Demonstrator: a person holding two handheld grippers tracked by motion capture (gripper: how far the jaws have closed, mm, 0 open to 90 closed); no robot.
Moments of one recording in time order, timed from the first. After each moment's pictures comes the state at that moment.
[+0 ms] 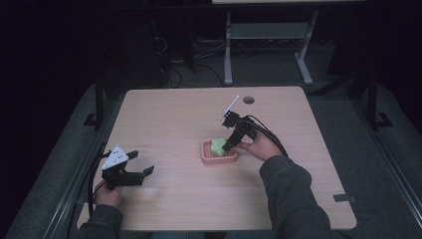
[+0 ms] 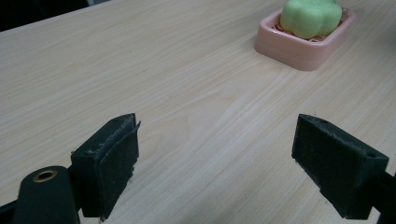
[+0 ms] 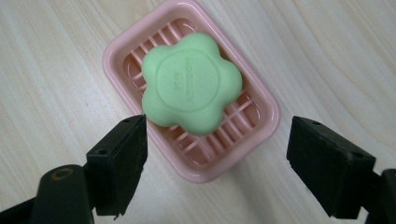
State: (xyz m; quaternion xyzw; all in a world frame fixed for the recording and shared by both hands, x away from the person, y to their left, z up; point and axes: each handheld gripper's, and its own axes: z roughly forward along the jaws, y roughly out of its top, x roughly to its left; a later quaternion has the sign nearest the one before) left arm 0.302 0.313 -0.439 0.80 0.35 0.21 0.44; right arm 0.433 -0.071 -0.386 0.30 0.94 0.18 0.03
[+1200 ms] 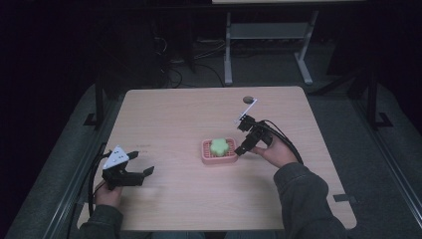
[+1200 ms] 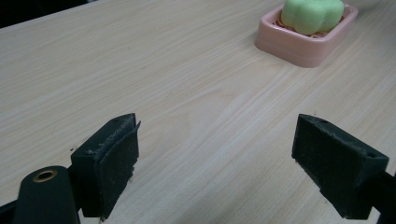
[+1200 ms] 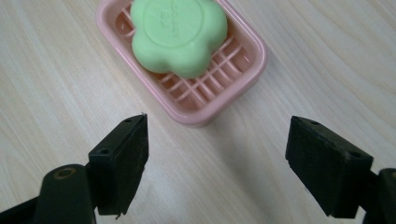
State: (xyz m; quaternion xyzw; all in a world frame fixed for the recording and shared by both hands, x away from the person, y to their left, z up) left arm 0.302 0.312 -0.440 0.80 0.35 0.21 0.44; right arm 0.416 -0.113 -0.388 0.33 0.92 0.20 0.02
